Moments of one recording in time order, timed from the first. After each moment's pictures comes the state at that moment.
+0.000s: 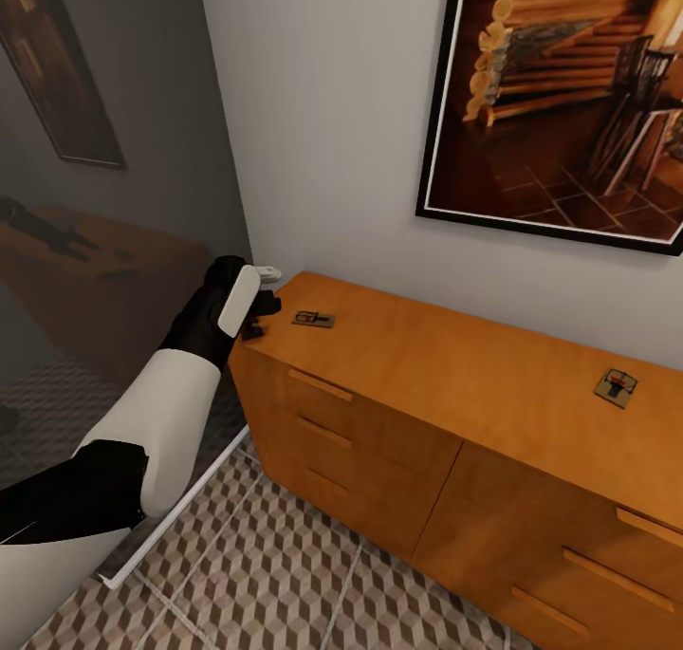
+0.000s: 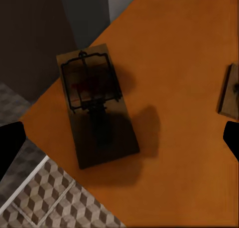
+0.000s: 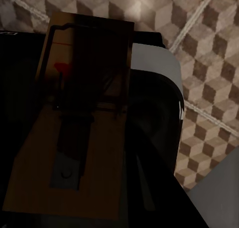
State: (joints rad) left arm -1.30 -0.14 -0.05 -0.80 0.40 1.01 0.61; right arm -0.21 0.02 0.03 -0.01 0.03 -0.03 0.00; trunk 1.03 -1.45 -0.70
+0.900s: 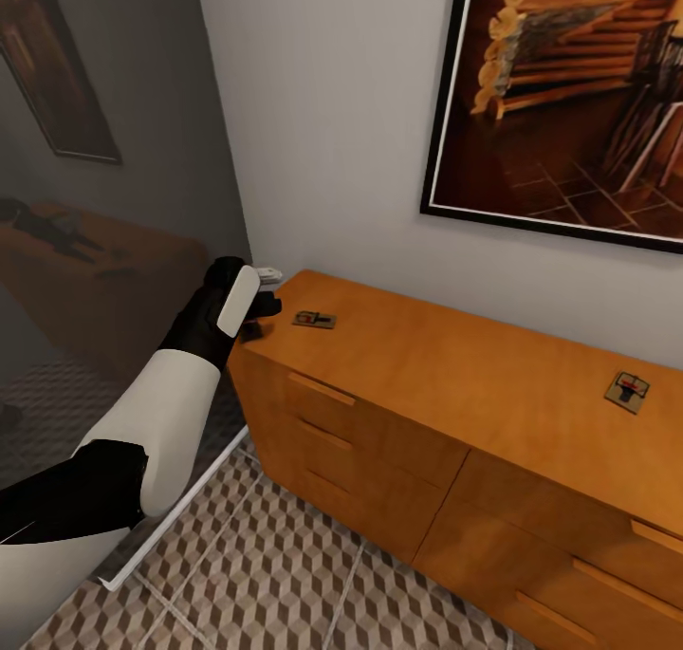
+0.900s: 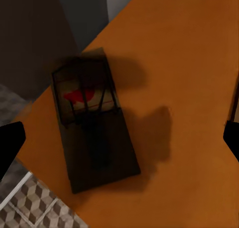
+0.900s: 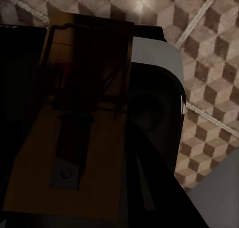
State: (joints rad) left arm -1.30 -0.14 -0.05 -0.80 0.41 1.01 0.61; right arm -0.21 0.02 0.03 -0.01 0.03 -0.04 0.00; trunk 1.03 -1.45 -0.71
